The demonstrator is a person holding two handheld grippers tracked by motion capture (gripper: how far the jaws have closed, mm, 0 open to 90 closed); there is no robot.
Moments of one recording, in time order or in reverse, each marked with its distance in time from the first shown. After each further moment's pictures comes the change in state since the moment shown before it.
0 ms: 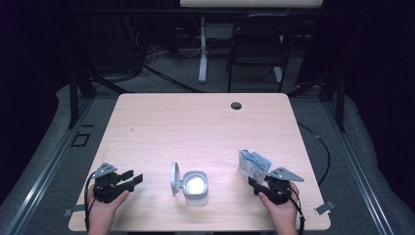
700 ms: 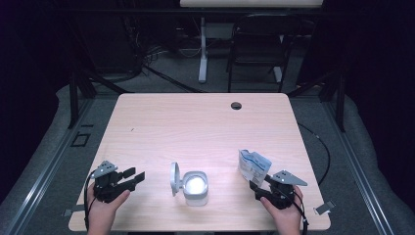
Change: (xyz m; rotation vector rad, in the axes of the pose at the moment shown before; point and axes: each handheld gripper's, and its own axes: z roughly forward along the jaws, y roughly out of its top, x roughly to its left) left arm -0.016 0.013 -0.010 -0.046 -0.040 0.041; right arm 0.003 -0.002 -0.016 0.004 -0.019 -0.020
